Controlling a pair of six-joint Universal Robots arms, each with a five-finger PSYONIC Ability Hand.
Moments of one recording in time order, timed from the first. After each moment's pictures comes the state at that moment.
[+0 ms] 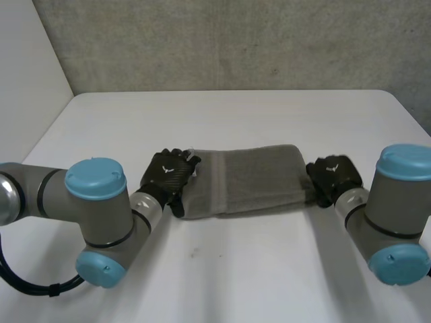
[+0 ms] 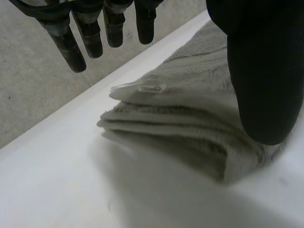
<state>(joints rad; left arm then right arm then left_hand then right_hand) 4.18 -2.22 -1.52 3.49 -1.52 3.44 1.90 -1.03 1.62 -0.26 1.55 2.71 0.17 0.17 0.17 0.17 0.03 0.93 1.18 1.18 1.19 0.94</state>
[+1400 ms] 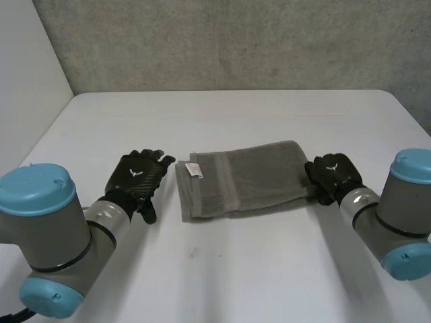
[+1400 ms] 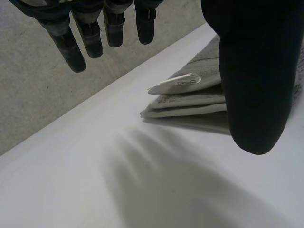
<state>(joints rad) 4.27 -1.94 -1.80 3.49 -1.51 3.42 1.82 -0.99 1.64 -0.35 1.37 2.67 0.17 0.16 0.17 0.17 0.03 0.94 1.18 1.18 1.19 0.98</state>
